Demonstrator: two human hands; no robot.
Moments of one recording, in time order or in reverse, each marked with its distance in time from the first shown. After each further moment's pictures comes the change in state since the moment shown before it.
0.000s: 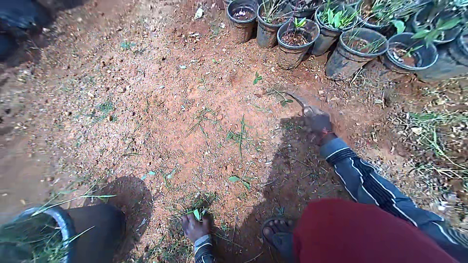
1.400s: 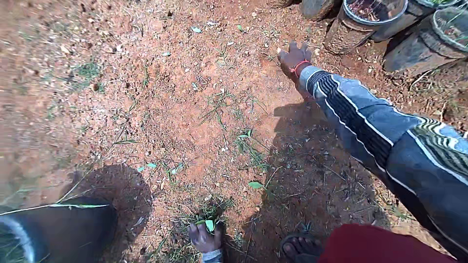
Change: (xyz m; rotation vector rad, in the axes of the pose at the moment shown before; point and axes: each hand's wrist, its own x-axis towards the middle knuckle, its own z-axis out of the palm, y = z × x) left_hand -0.010 -0.017 0.012 -0.021 0.200 0.144; right_hand 0.165 -0.138 0.214 -0.782 -0.148 -0.179
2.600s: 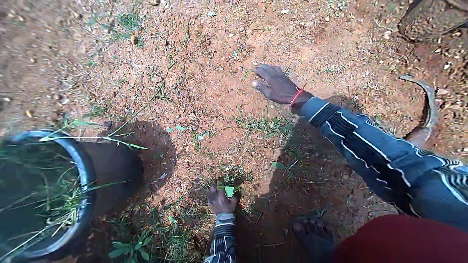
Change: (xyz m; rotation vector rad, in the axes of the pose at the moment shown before) left_hand 0.003 0.005 -0.001 -0.042 -0.050 -0.020; right_hand -0.173 -0.100 0.093 0.006 -0.298 -0.951
